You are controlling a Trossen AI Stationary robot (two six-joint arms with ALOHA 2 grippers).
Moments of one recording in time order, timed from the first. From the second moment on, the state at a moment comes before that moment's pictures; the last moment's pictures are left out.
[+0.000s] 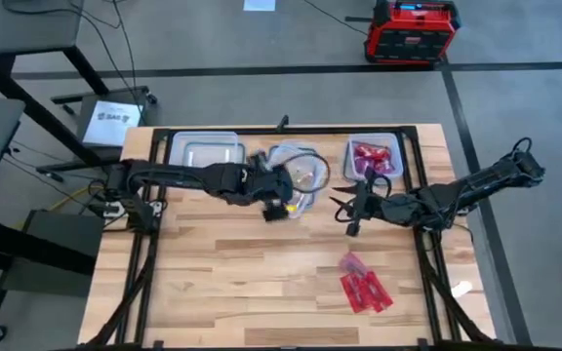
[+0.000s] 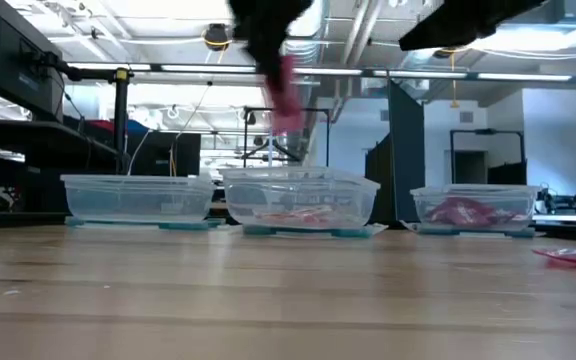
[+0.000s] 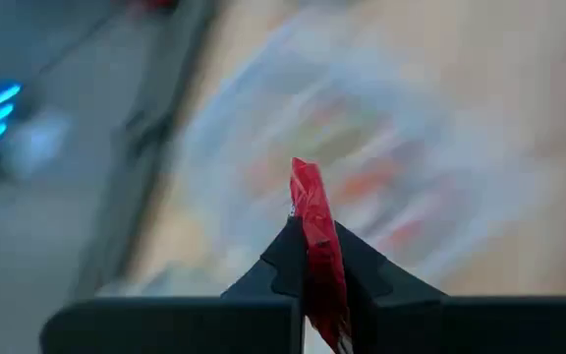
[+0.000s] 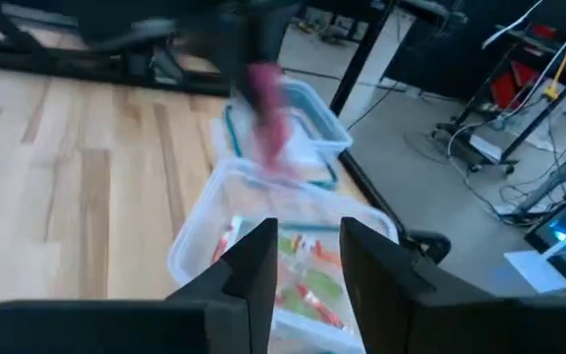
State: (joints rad) left arm -0.02 1.77 1.68 -1.06 -0.71 -0.15; right arm 0.31 1.00 0.68 -0.07 0.74 -0.06
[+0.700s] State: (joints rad) left arm 0.40 1.75 1.68 -1.49 -0.70 -0.24; right arm 0.31 1.00 0.68 -0.10 0.70 -0.02
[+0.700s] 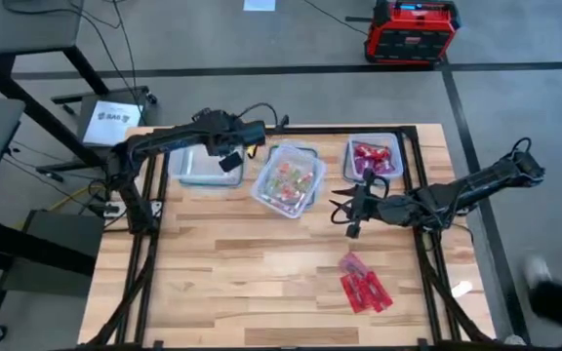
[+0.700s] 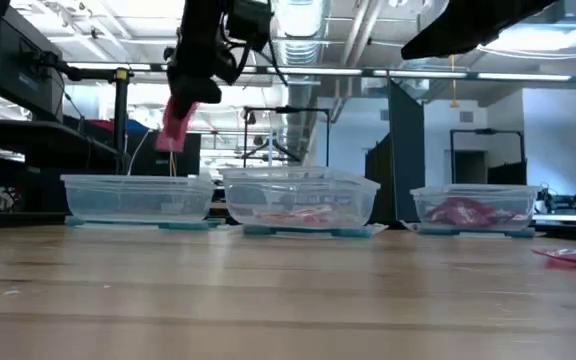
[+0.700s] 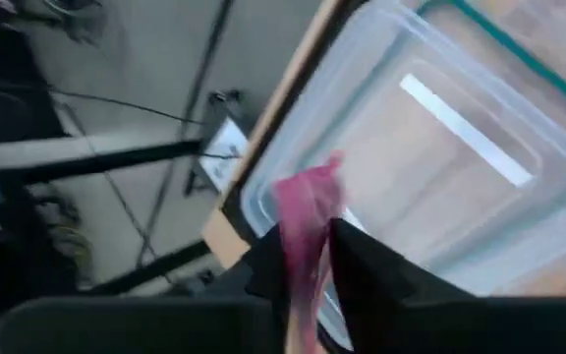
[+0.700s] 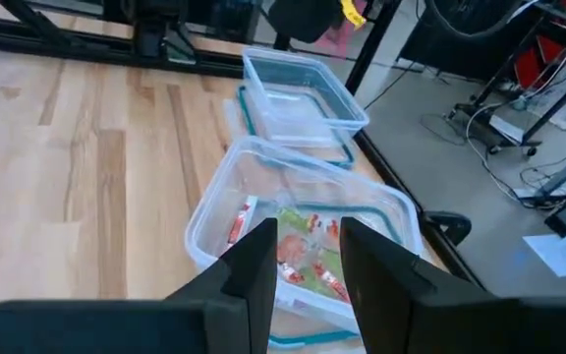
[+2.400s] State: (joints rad) left arm -0.31 1.71 1.68 -1.14 -0.48 -0.37; right arm 0.50 1.62 0.72 -0.41 0.03 0.93
